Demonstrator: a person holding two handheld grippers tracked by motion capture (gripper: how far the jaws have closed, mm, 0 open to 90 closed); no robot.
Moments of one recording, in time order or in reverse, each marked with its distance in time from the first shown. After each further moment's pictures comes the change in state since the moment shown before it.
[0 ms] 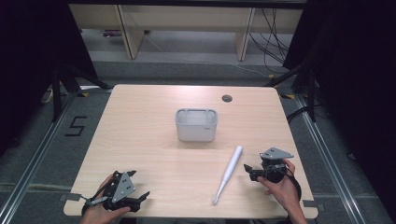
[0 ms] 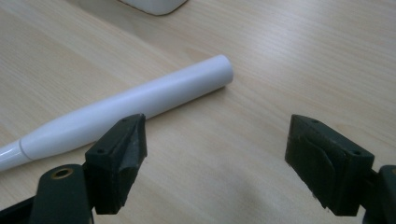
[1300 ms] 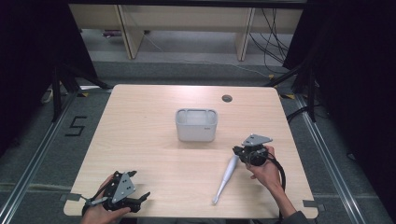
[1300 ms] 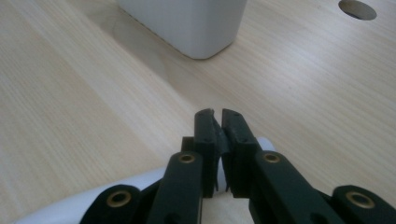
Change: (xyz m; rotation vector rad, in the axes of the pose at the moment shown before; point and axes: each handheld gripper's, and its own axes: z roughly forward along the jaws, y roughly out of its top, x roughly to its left) left arm -0.002 0.001 0.000 -0.006 -0.012 -0.013; right arm 0.010 0.045 0.046 -0.014 0.111 -0.156
